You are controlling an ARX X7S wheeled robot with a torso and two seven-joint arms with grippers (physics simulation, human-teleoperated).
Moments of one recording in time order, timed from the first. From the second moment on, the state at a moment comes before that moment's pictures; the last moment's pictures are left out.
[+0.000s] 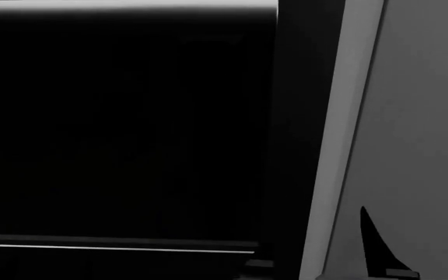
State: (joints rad) left arm 0.00 -0.13 0.14 0.10 -0.12 -0.04 -0.17; right arm 0.04 0.16 -0.15 -0.44 0.09 0.18 0.26
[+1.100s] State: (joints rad) left arm 0.02 -0.18 0.18 0.13 -0.14 -0.02 -0.22; right arm 1.16 0.23 -0.08 -0.91 0.30 1.38 0.15
